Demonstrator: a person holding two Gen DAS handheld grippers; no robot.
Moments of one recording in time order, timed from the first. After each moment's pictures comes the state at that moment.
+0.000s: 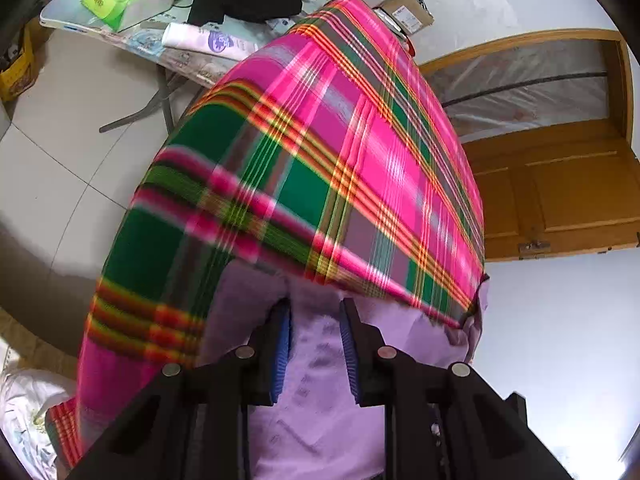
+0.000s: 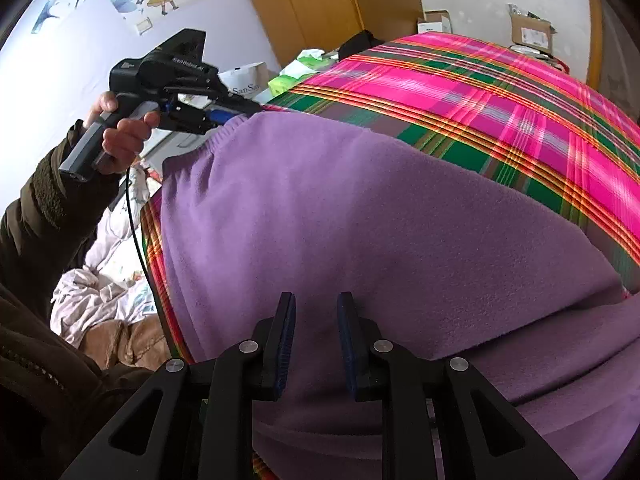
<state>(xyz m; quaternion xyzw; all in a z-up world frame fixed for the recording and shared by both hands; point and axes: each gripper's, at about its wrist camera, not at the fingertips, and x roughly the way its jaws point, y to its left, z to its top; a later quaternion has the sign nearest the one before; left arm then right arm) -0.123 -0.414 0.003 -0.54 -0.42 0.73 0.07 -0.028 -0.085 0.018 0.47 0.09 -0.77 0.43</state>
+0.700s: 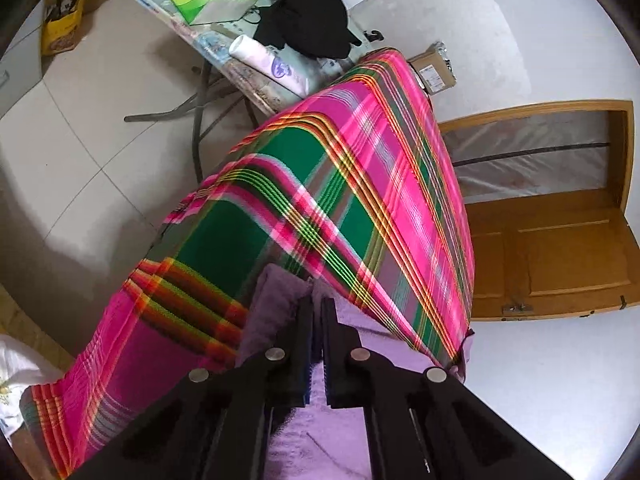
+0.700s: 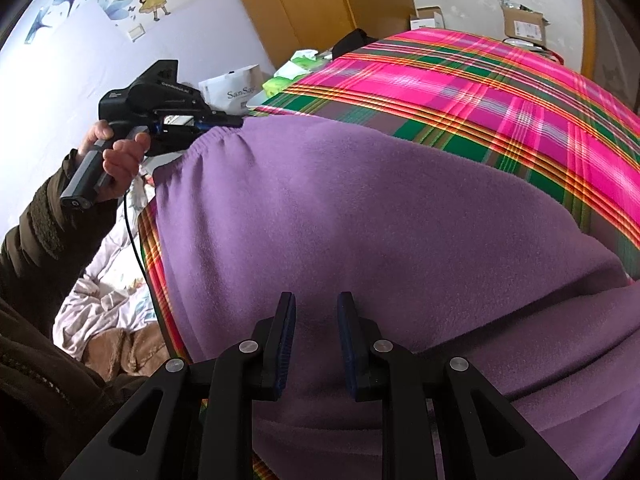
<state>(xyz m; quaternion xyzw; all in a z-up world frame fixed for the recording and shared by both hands) -0.087 -0.450 -0.012 -0.47 -0.49 0.73 0.02 -0.029 -0.085 0.014 0.48 0.07 -0.77 0.42</state>
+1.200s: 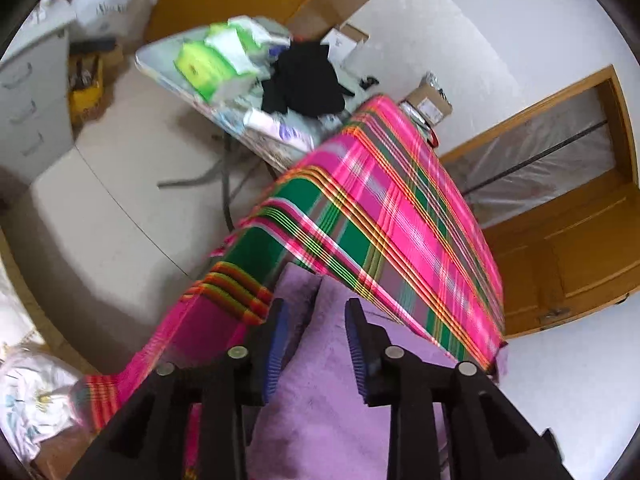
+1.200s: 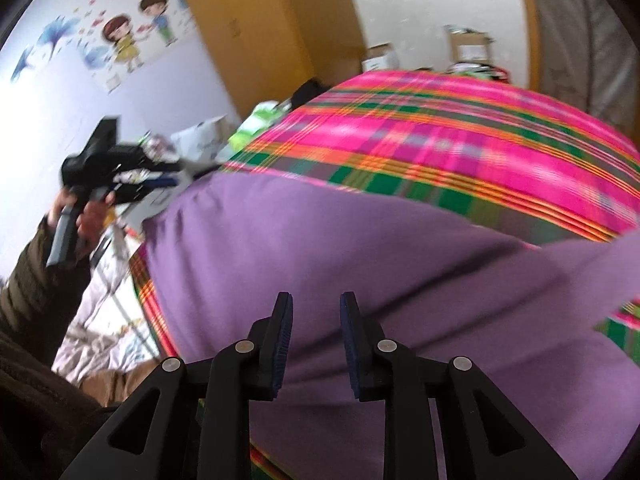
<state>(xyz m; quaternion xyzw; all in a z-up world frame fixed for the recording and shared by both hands) -0.035 -0.435 0.042 -0.41 -0.40 0.81 -0.07 -0.022 -0.022 0.047 0.42 0.02 -0.84 0.35</state>
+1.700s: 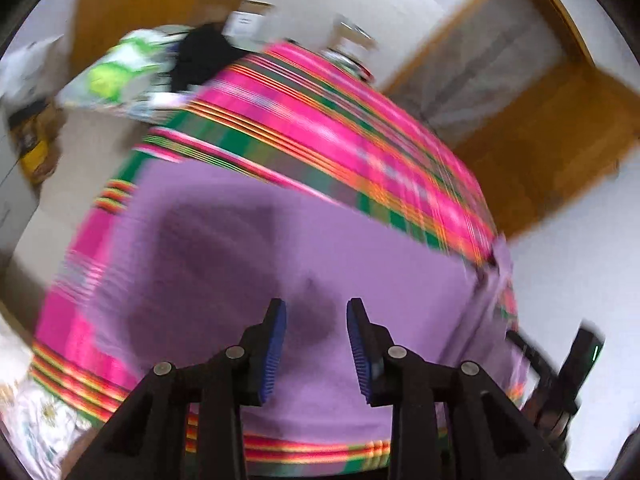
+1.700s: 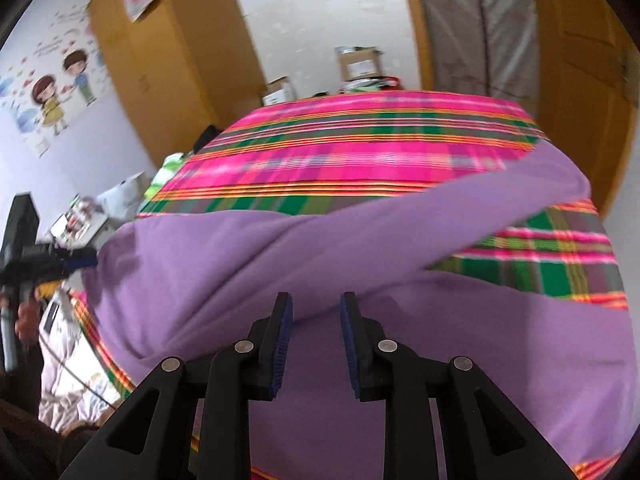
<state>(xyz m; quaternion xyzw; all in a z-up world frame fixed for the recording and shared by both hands) -0.031 -0.295 0.052 -0.46 -0.26 0.85 0.05 -0.014 0.090 0.045 0.40 -0.04 -0.90 0.20</state>
